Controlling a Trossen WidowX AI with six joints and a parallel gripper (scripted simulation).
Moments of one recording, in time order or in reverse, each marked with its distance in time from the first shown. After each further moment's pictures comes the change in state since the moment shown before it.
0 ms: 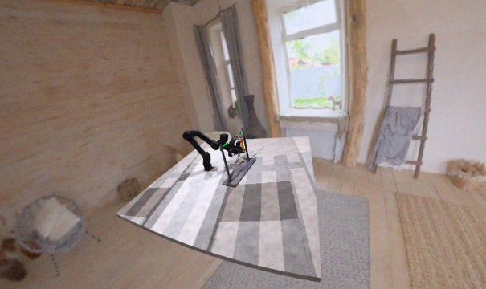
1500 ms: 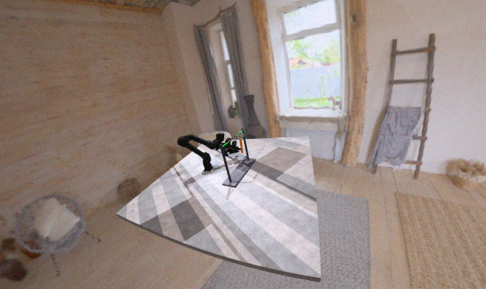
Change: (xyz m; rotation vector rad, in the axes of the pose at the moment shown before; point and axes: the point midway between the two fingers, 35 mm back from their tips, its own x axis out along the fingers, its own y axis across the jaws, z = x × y) arm -0.038 -0.001 -0.003 0.002 0.003 0.000
